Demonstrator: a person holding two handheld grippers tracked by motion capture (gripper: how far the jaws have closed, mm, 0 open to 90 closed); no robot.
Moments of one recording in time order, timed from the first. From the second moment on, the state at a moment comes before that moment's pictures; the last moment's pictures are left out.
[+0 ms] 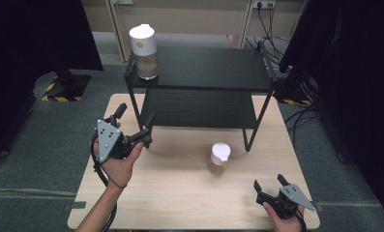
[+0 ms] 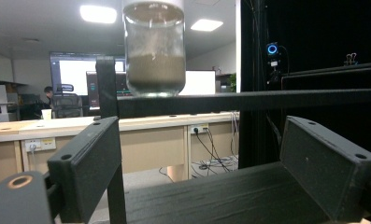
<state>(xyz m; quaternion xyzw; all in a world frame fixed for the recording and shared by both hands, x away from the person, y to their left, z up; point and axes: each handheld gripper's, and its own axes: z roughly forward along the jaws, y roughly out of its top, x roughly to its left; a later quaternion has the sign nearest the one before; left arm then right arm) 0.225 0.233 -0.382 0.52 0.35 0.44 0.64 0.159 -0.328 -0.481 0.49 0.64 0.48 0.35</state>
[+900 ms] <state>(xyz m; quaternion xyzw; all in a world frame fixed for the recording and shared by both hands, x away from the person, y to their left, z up) 0.209 0.229 -0.461 0.57 0.38 0.42 0.59 0.159 -0.328 -0.481 0.49 0.64 0.48 0.35</state>
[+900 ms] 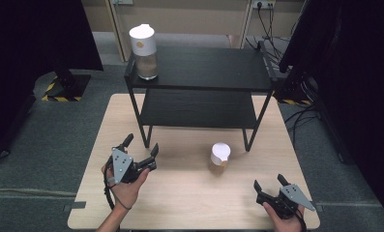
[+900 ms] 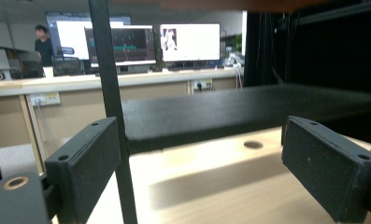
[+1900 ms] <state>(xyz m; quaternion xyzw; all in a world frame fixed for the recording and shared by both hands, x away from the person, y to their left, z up) 0.218 0.231 -0.509 0.62 0.44 0.35 0.55 0.158 -0.329 -0.483 0.49 0.63 0.49 0.35</state>
